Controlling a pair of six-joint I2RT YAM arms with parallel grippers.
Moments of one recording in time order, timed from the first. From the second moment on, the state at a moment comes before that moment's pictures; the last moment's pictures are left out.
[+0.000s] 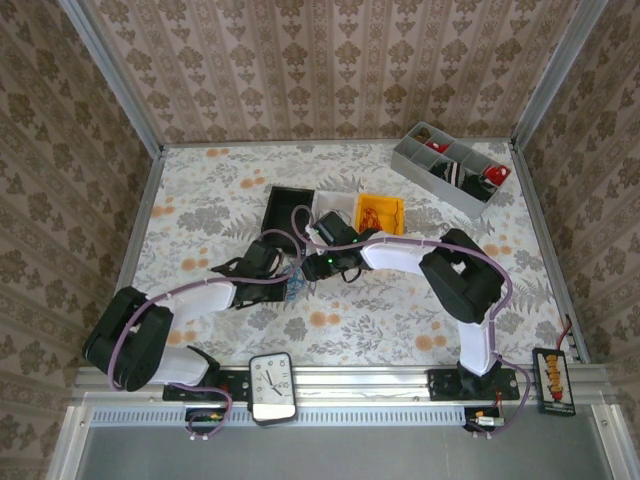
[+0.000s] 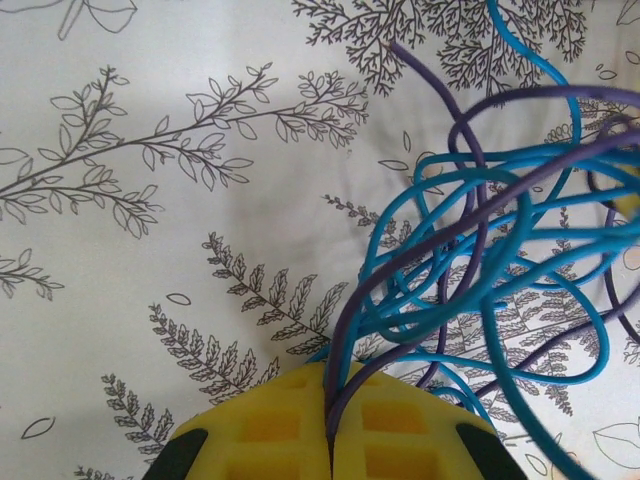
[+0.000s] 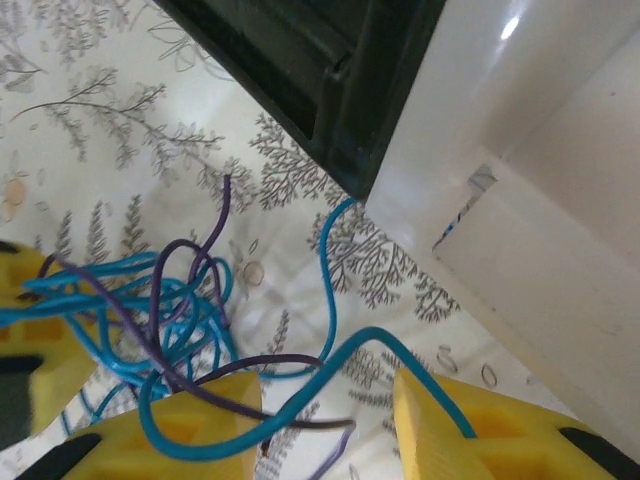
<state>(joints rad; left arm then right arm) -0.61 1.36 0.55 -0.28 0.08 -0.45 0.75 1.96 1.22 -0.26 -0.22 0.32</state>
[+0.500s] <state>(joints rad) -0.61 1.37 0.56 -0.27 0.08 -0.46 0.79 1.90 1.13 -0.25 -0.04 0.30</state>
